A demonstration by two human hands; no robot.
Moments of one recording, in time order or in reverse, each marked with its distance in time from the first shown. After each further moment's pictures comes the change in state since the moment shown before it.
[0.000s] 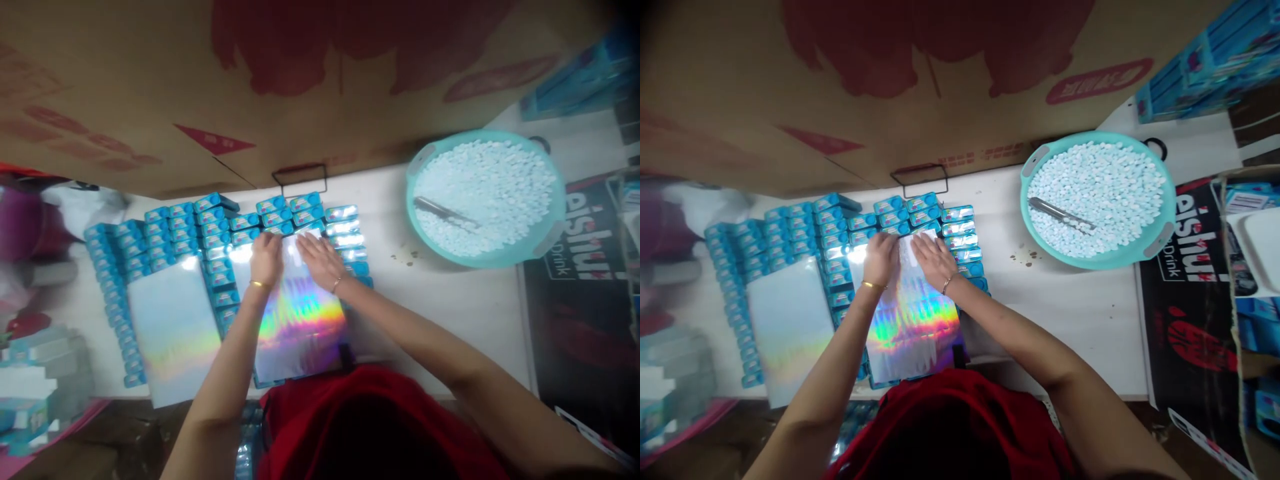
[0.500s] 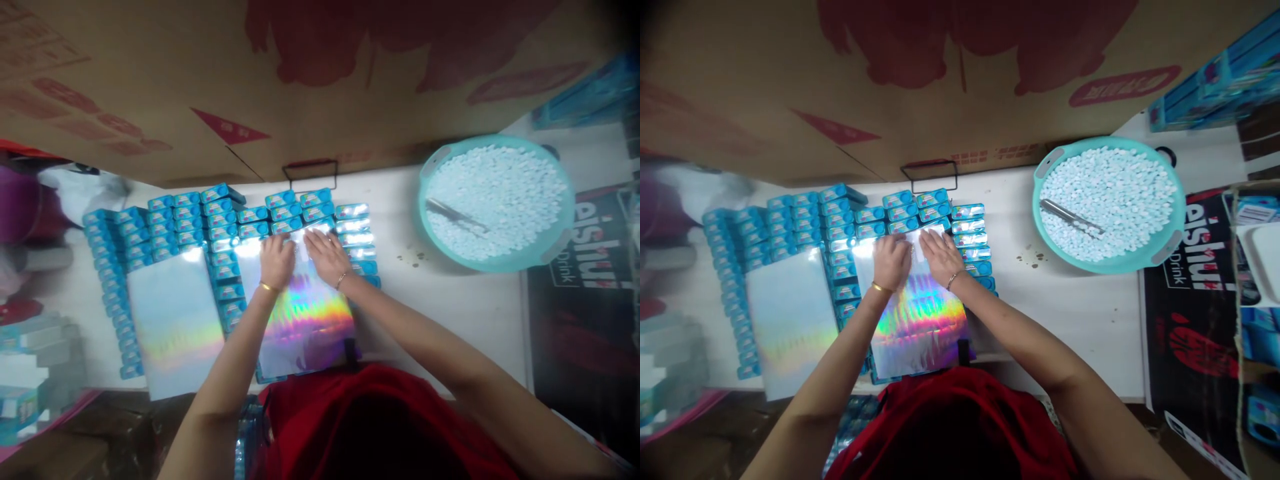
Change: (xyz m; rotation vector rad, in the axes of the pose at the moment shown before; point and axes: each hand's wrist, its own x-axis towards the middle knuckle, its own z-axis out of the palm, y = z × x) left_hand -0.021 0.012 -0.001 0.015 -0.005 0.056; right_hand 0.006 0.002 0.023 -0.008 0.003 0.016
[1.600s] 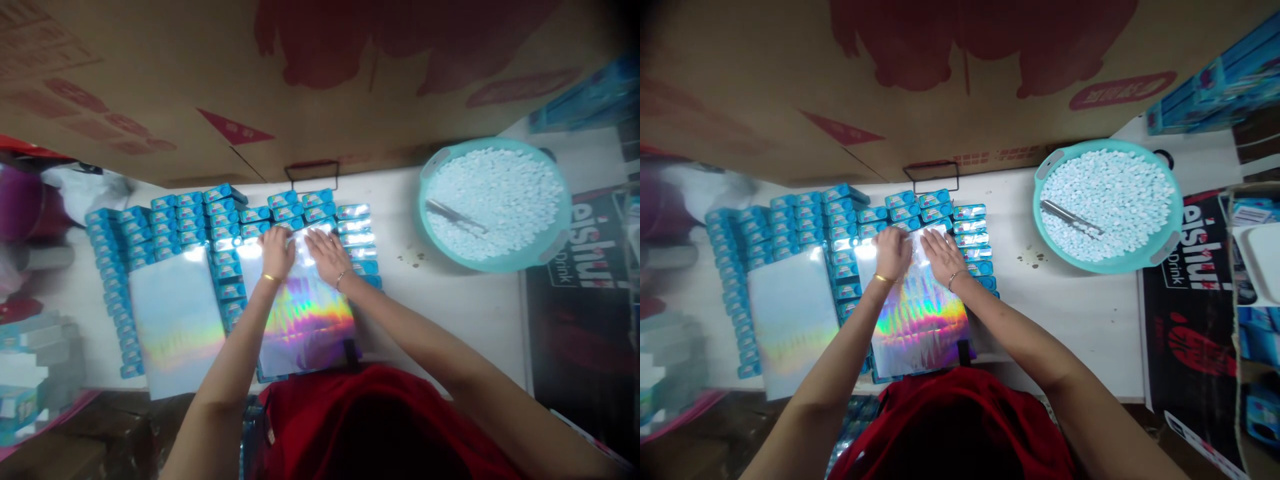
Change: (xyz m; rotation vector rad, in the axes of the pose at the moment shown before) left_hand 0.018 -0.005 0.002 -0.079 -0.025 -0.174; right_hand -0.004 -0.003 -0.002 -0.021 -0.042 0.013
